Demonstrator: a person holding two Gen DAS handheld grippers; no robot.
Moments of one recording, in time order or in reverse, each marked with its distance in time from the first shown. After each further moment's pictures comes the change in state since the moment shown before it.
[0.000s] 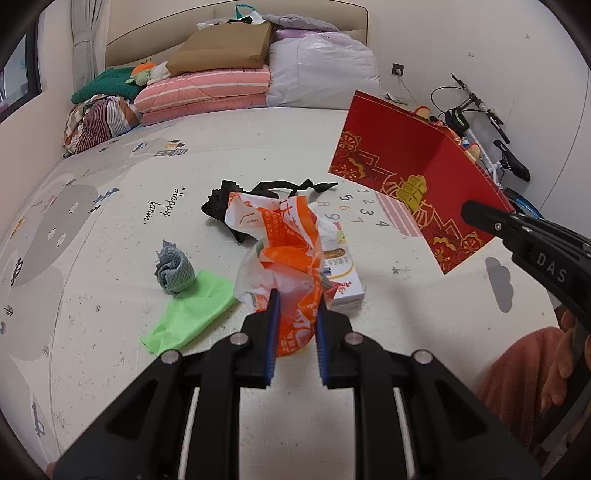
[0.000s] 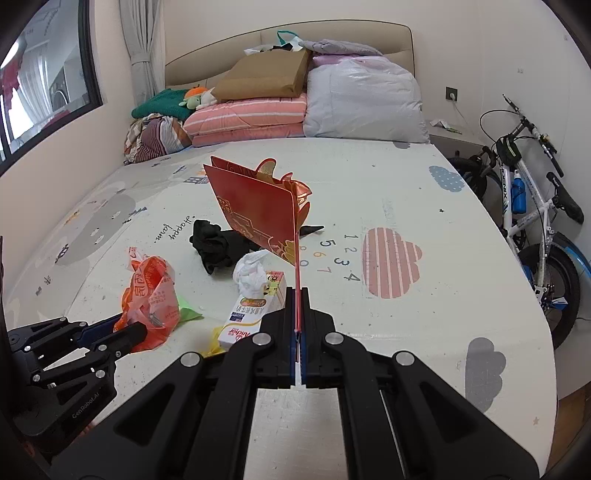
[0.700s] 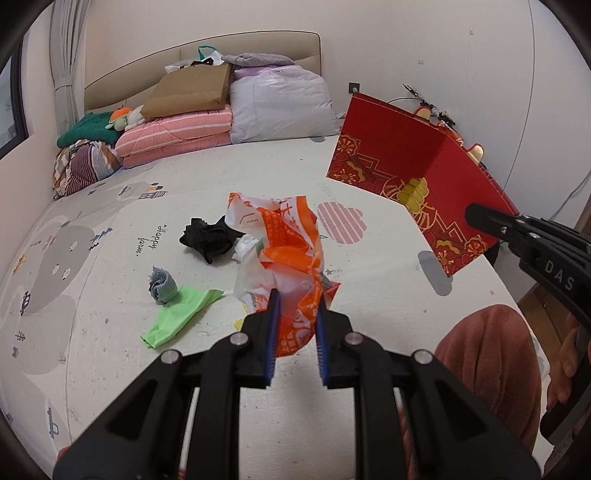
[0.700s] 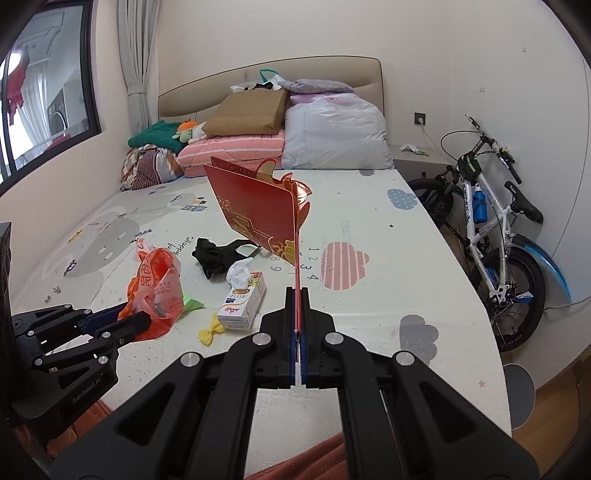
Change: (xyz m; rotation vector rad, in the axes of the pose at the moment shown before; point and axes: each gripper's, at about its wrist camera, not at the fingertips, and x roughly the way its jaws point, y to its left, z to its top) left arm -0.086 -0.057 -0.015 0.119 -0.104 -0.059; right arm -0.127 -0.025 -0.028 0.034 -0.119 -0.069
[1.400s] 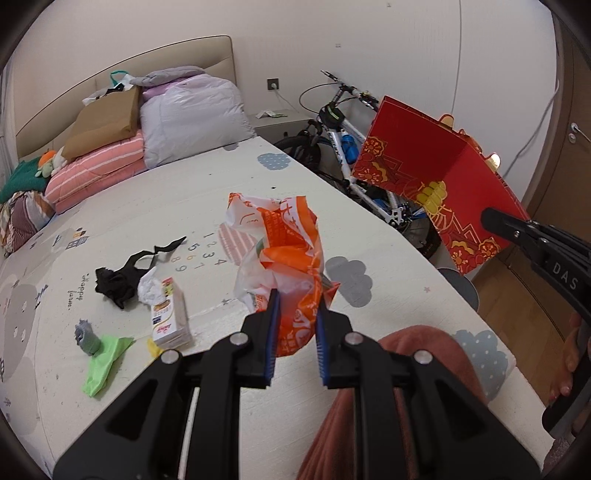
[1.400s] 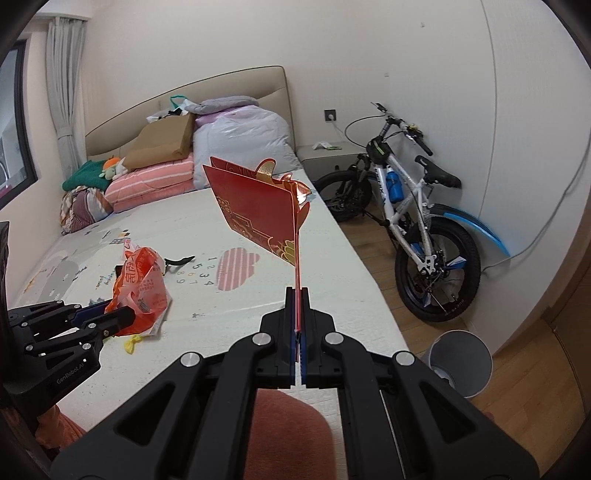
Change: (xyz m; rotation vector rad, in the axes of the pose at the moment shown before) left arm 0.028 -0.128 0.031 0.197 0.011 -0.199; right arm -0.058 -0.137 -0.032 0.197 -0.046 -0.235
